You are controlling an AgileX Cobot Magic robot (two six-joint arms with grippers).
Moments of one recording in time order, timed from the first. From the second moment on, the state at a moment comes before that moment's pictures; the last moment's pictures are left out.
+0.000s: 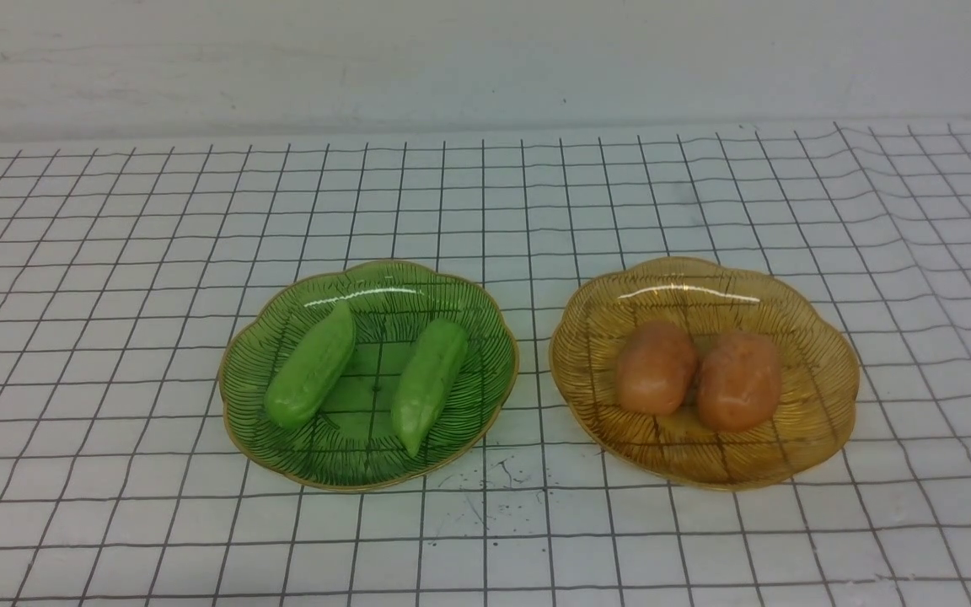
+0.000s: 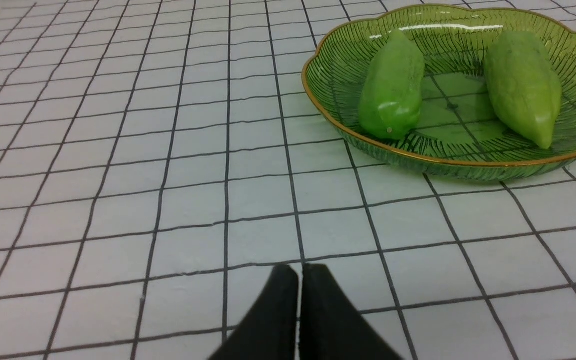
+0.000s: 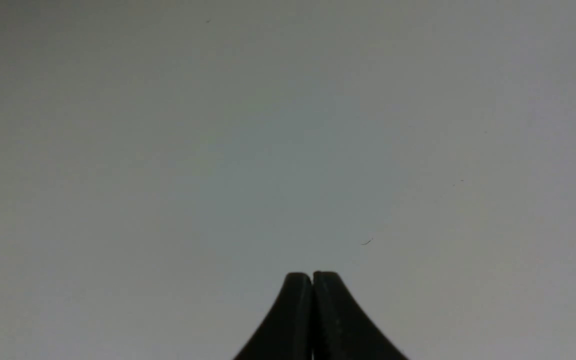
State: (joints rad) right arm 0.25 -0.02 -0.50 0.15 0.15 0.00; left arm -0.03 -0.01 0.03 -0.10 0.38 0.16
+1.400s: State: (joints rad) right arm 0.11 -0.02 0.03 -0.13 0.28 0.00; left arm -0.03 -0.01 0.03 -0.10 0.38 0.16
